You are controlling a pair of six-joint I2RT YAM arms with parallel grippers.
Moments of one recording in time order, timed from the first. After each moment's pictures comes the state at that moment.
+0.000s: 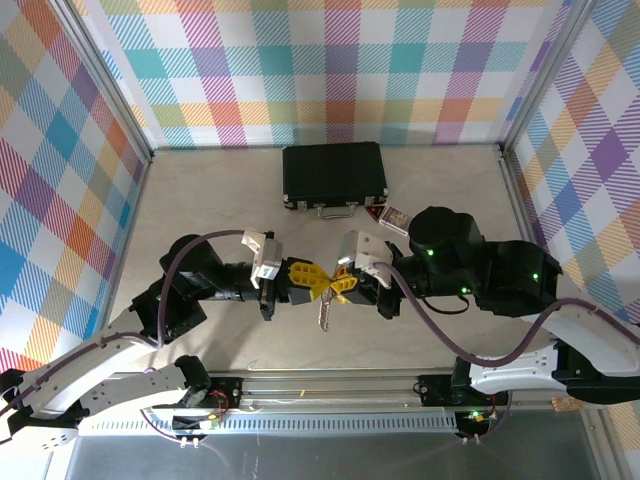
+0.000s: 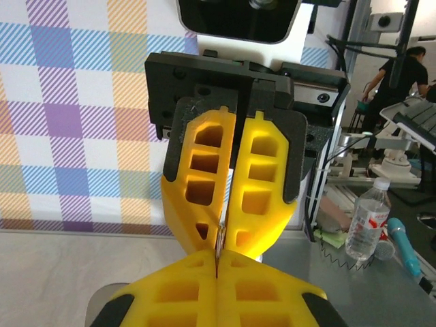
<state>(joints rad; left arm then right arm) -0.96 0.84 0.98 -0.01 0.64 -0.13 1.23 1.12 1.67 -1.02 -0.15 -0.18</state>
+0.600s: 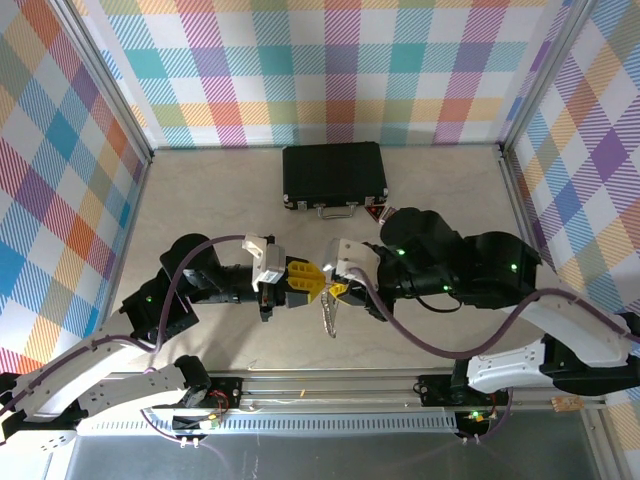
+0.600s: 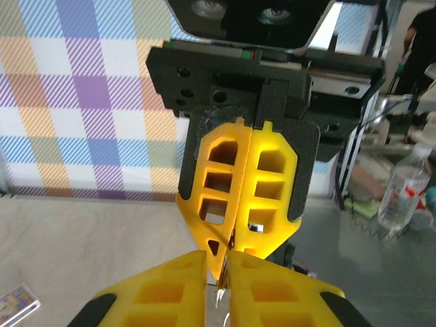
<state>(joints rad) -0.96 0.83 1.03 -0.24 0.54 0.03 1.25 1.24 1.78 -1.22 -0.08 -0.23</state>
